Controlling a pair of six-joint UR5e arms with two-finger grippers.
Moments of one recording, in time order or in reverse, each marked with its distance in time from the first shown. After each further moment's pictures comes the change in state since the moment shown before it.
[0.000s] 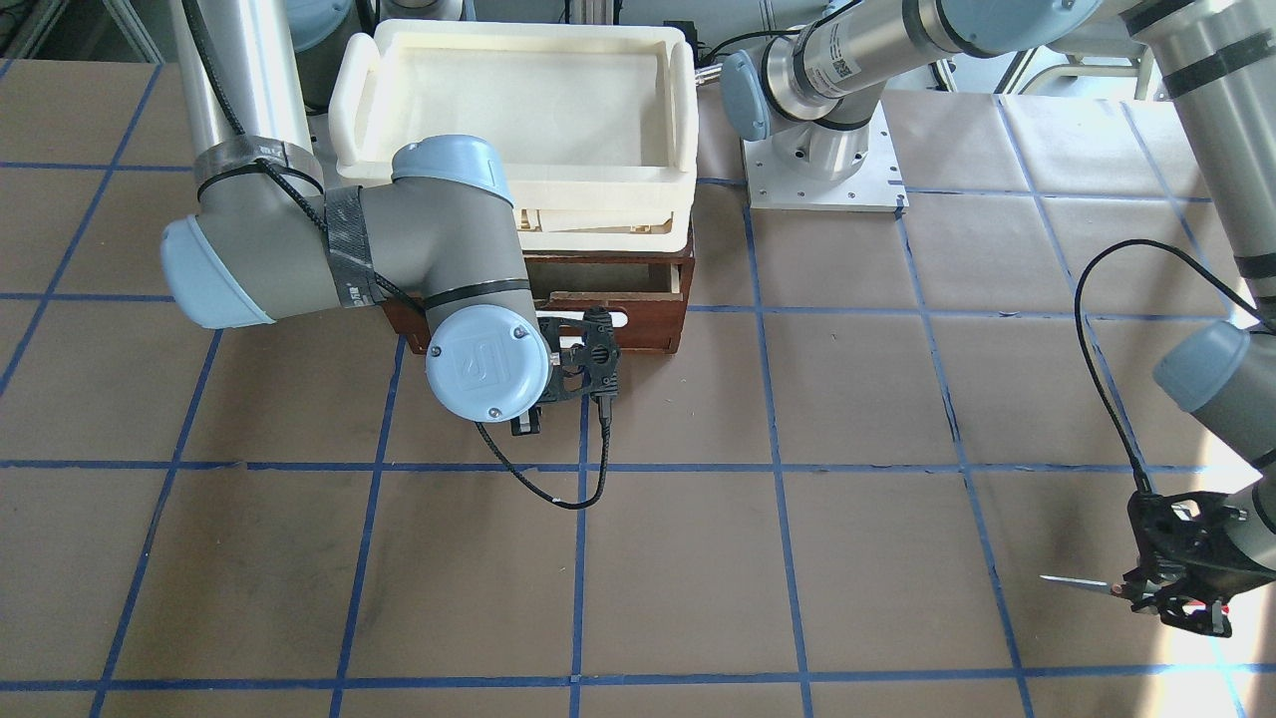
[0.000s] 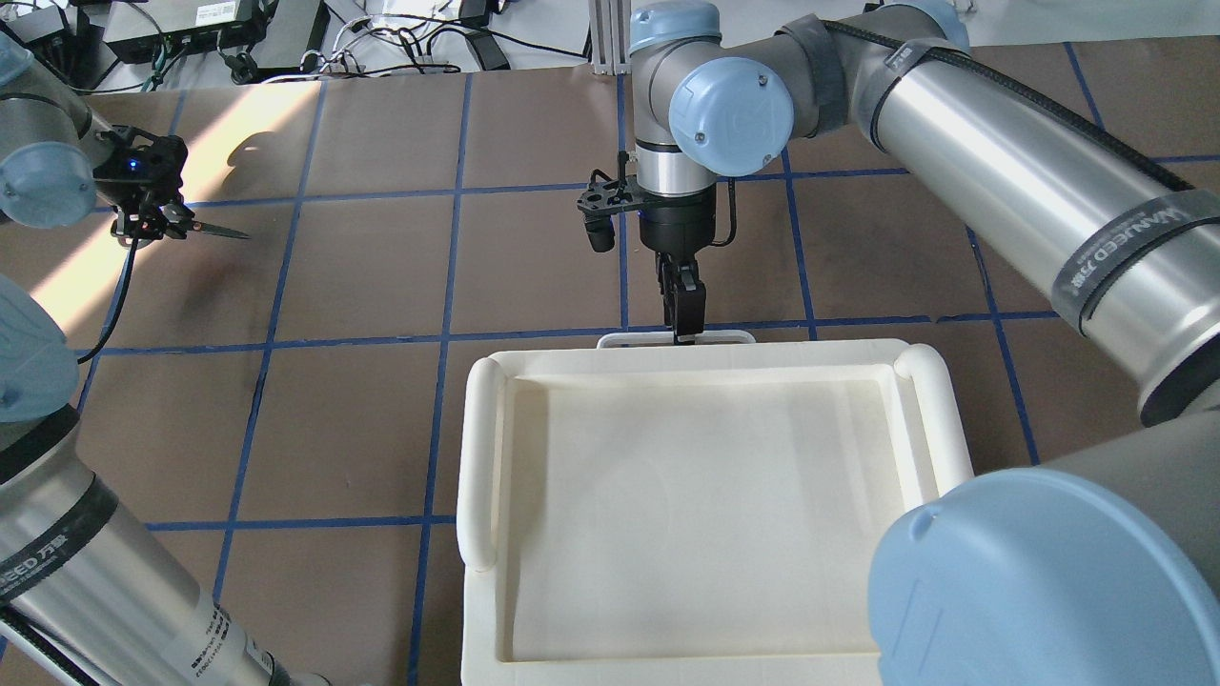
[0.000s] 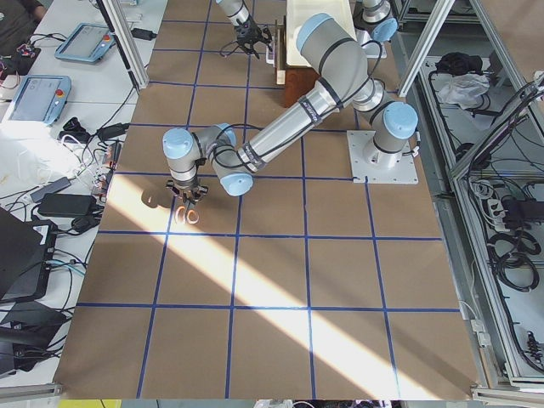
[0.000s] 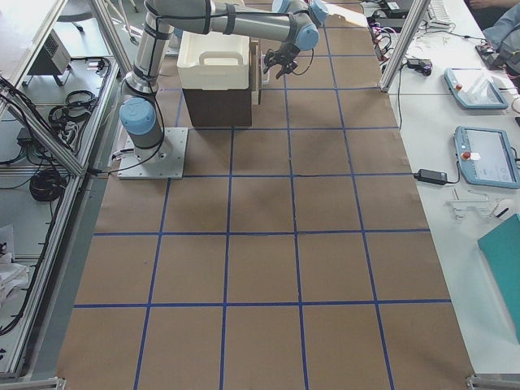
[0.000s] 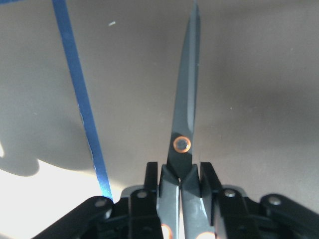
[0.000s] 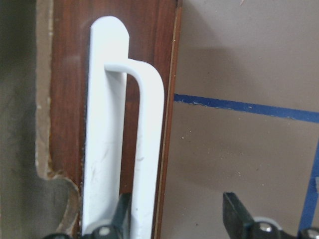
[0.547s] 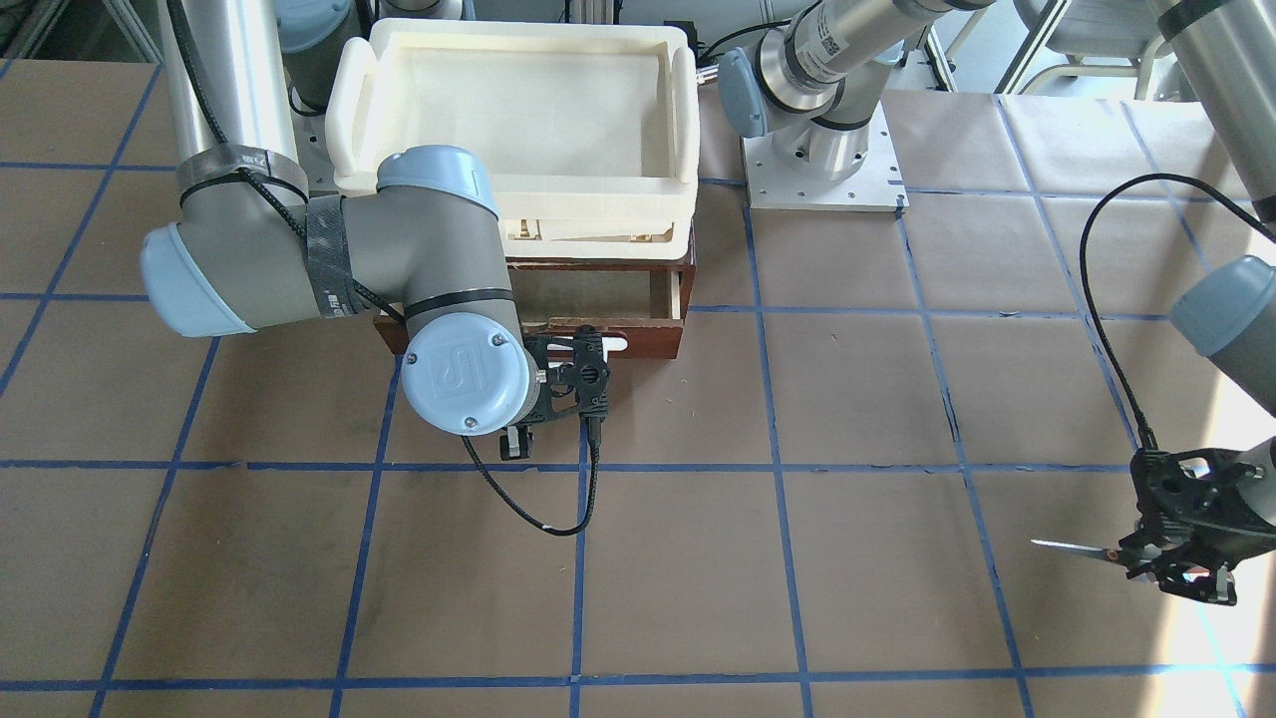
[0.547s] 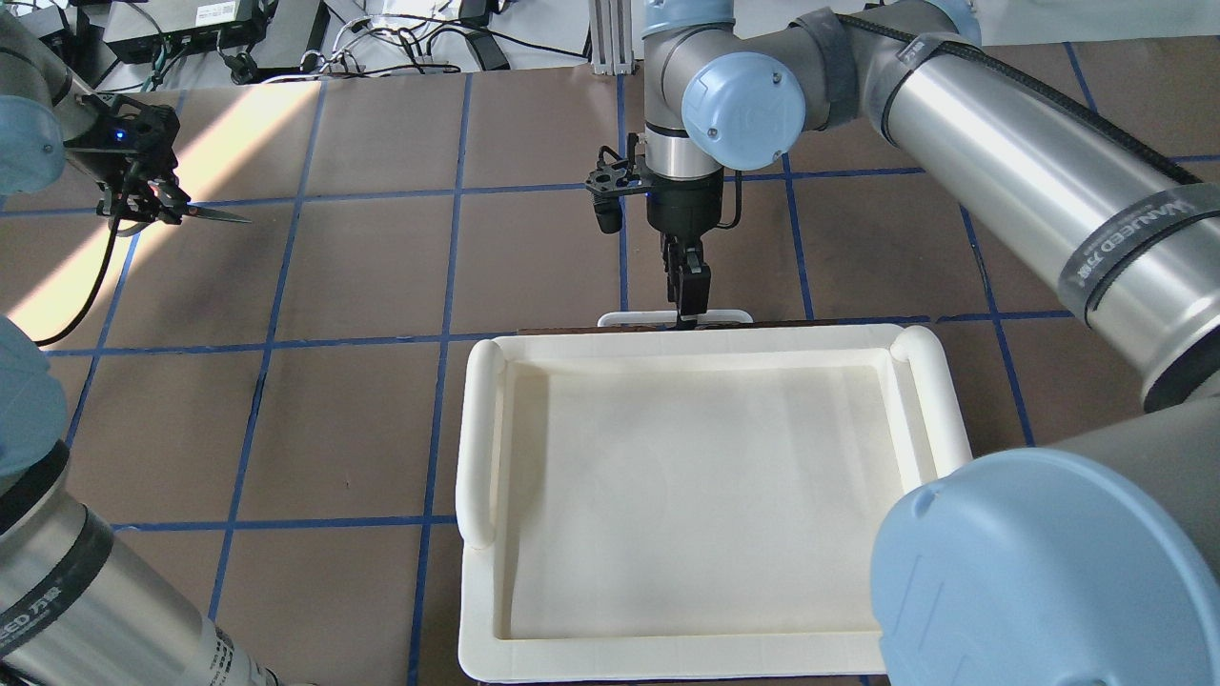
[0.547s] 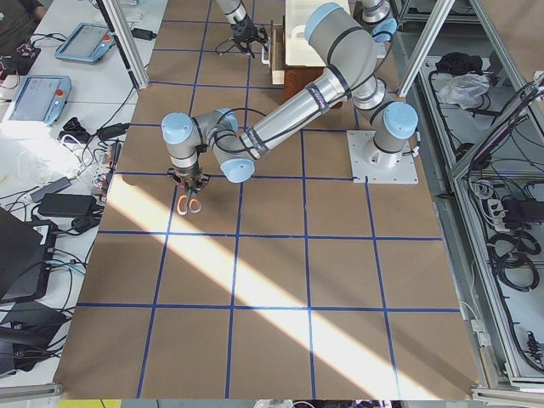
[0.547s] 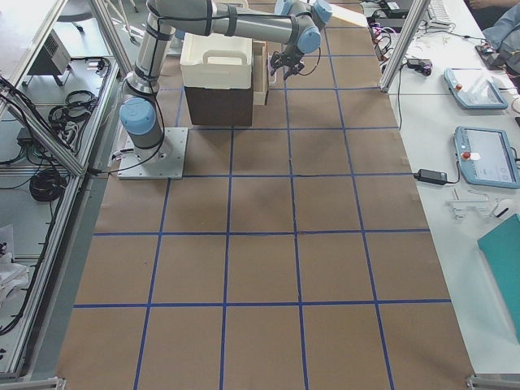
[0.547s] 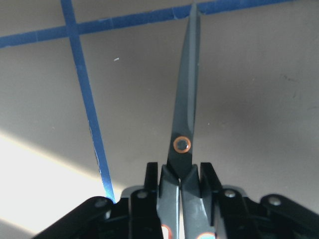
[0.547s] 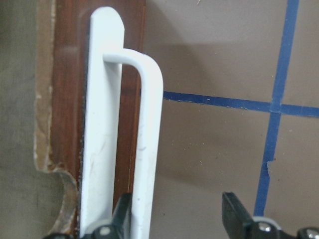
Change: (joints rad) left arm -0.040 0.118 -0.007 -0.152 0.001 -0.039; right arm -0.021 0.009 -0.012 -0.073 -0.005 -0.003
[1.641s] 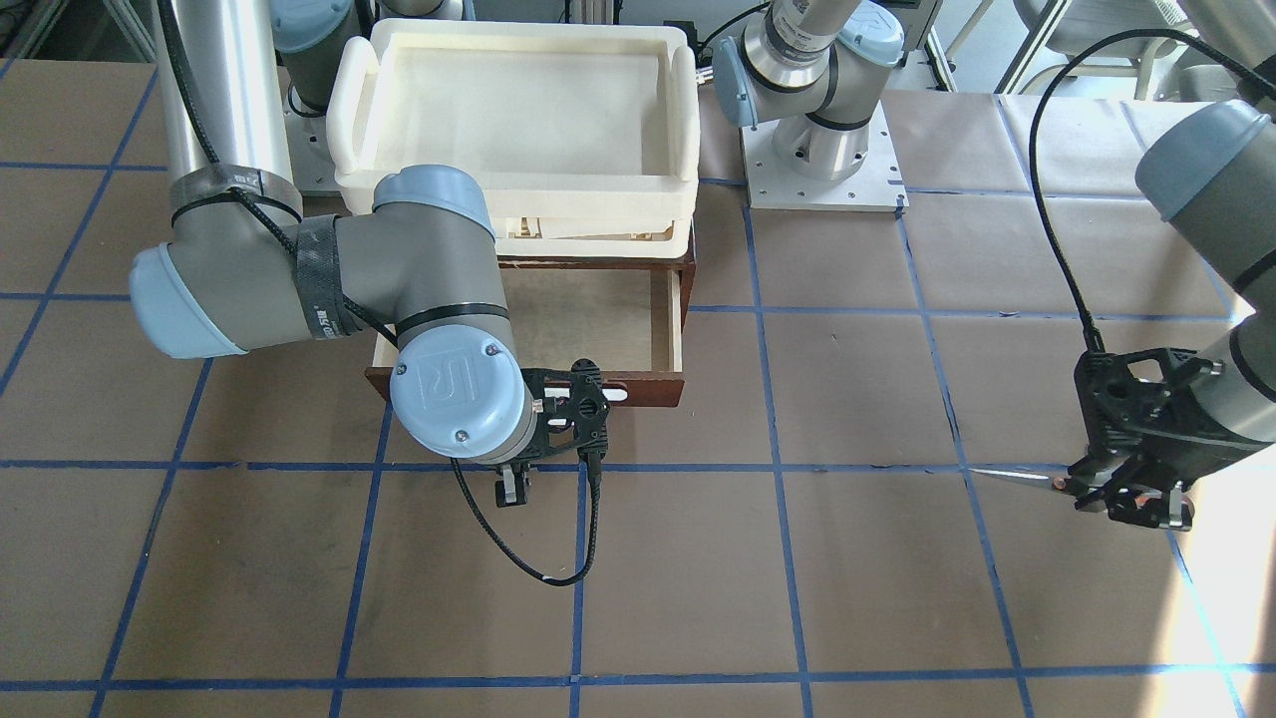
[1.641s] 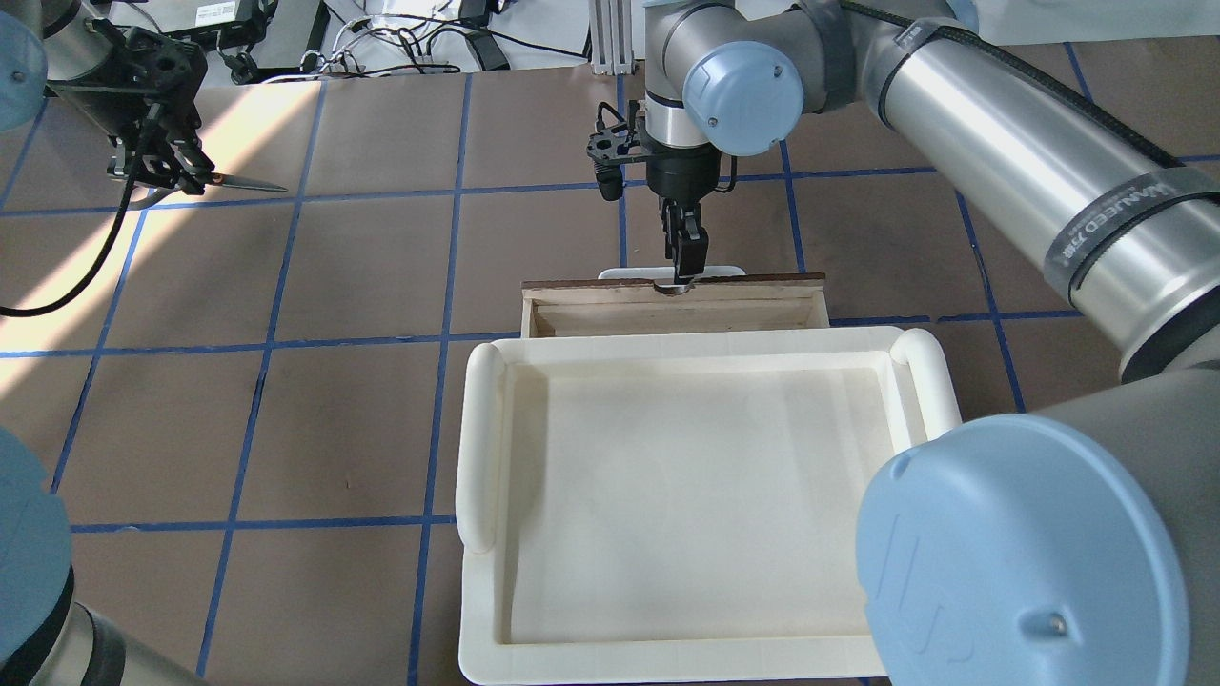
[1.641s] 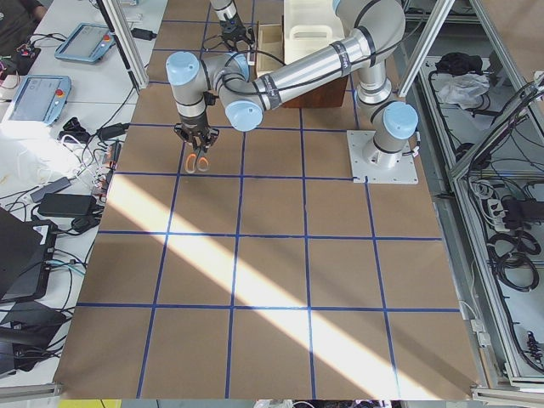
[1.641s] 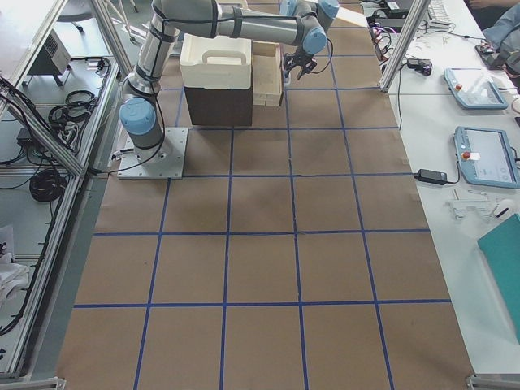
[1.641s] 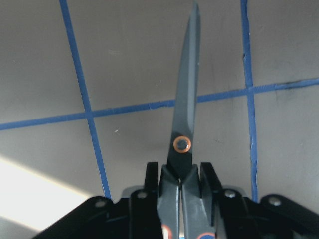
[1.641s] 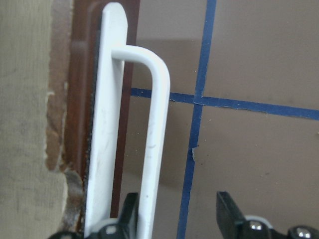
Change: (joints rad) left arm -0.136 0.191 -0.011 -0.213 0.014 -0.162; right arm -0.007 0.036 -0.055 -0.121 -0.036 -0.014
